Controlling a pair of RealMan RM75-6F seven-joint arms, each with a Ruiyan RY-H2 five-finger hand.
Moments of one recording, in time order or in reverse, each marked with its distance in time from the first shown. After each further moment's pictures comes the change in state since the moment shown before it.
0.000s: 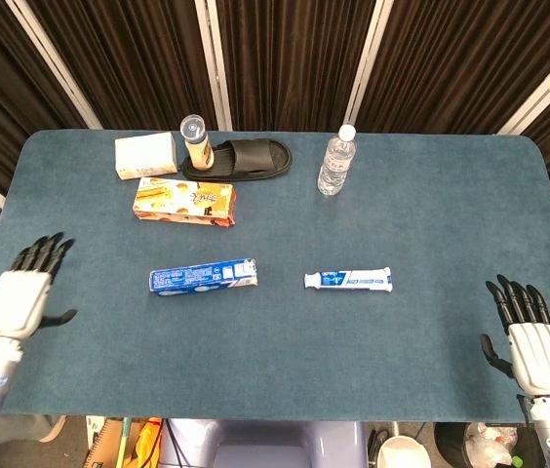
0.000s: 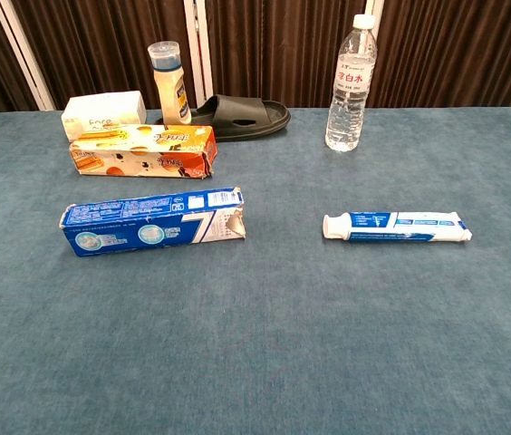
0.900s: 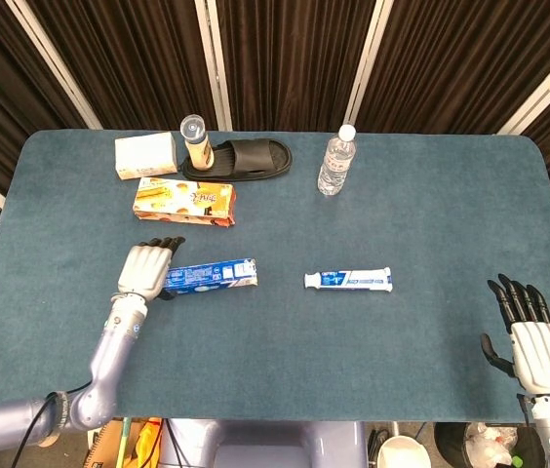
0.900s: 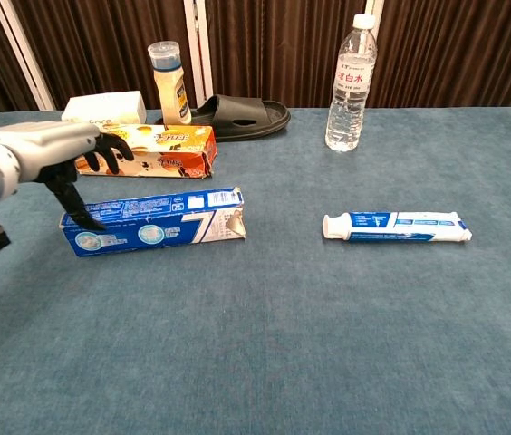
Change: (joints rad) left arm -0.398 -0.452 -0.125 0.147 -0.581 -0.110 0.492; right arm 0.002 0.011 0.003 -0.016 0.012 -0.013 0.057
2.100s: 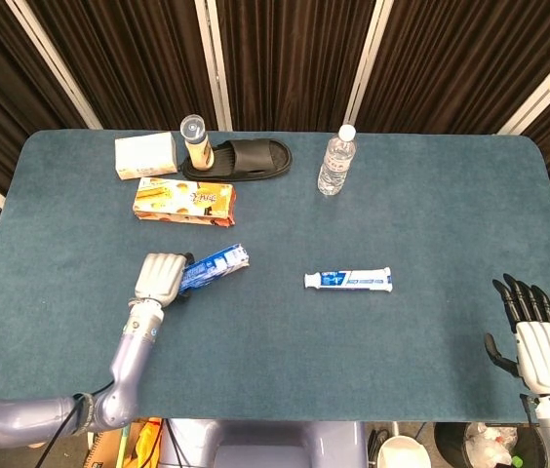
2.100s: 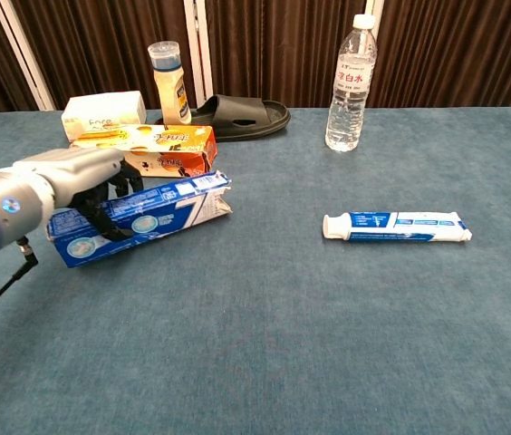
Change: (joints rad) left arm -0.044 -0.088 0.066 0.087 0.009 0.041 -0.074; right arm -0.003 0.011 0.003 -0.005 0.018 -0.007 0.014
